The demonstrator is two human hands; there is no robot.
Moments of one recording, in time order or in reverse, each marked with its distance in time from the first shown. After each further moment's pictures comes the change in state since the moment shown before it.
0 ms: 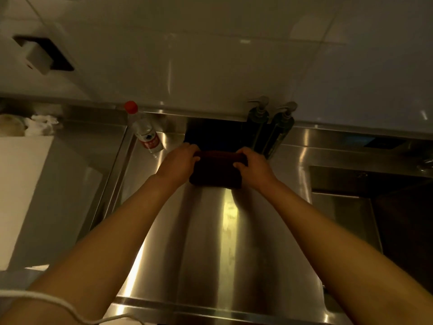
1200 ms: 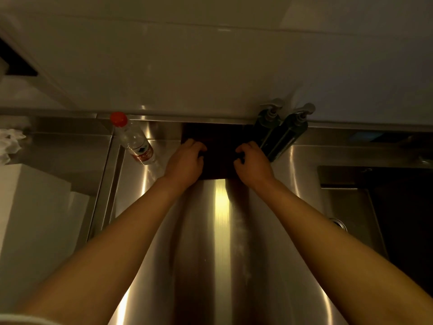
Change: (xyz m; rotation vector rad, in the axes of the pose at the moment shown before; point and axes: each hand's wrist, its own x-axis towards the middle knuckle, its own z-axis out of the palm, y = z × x) left_hand 0.062 -0.034 0.025 -0.063 0.015 0.104; right_hand 0.049 -0.014 0.033 -0.183 0.155 0.090
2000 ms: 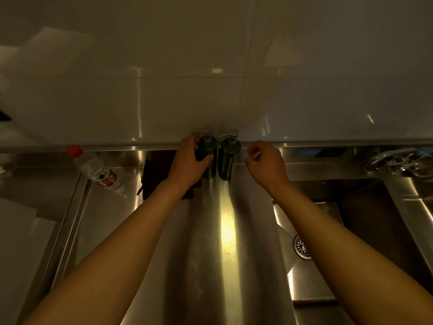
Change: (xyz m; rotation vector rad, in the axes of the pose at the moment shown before) left_hand 0.044 0.170 0.019 -0.385 0.173 -0.034; right_hand -0.022 0.077 -0.181 0.199 0.240 0.054
